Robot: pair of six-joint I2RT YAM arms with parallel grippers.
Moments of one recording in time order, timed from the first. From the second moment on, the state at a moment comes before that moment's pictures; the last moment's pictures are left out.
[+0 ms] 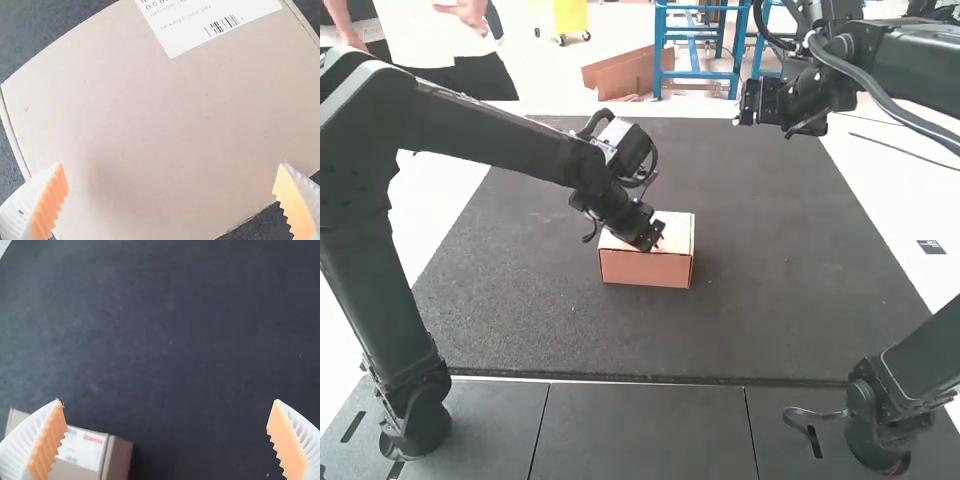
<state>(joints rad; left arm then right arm) -0.68 1.67 1.08 -0.37 -0.13 -0.06 0.32 1.41 1.34 -0.62 0.02 0.21</state>
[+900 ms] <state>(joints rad) -0.42 1.25 1.12 -0.22 -0.06 -0.05 0.21 1.28 1.15 -0.58 -0.08 0.08</state>
